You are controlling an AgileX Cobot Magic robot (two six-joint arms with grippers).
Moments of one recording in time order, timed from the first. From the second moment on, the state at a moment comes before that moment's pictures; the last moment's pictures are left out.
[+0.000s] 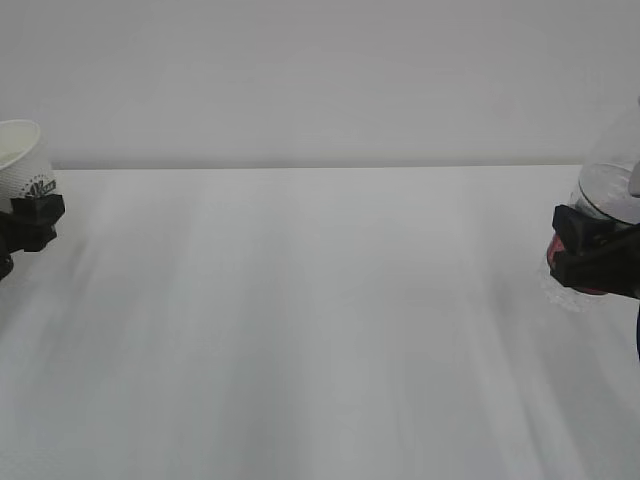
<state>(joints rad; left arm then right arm) 0.14 1.94 -0.64 0.26 -0.94 -0.21 0.25 1.47 -0.31 0.24 -0.81 -0.17</state>
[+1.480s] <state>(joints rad) 0.14 2.10 -0.65 0.26 -1.07 -0.17 0.25 1.47 -0.31 0.25 -0.81 -0.17</state>
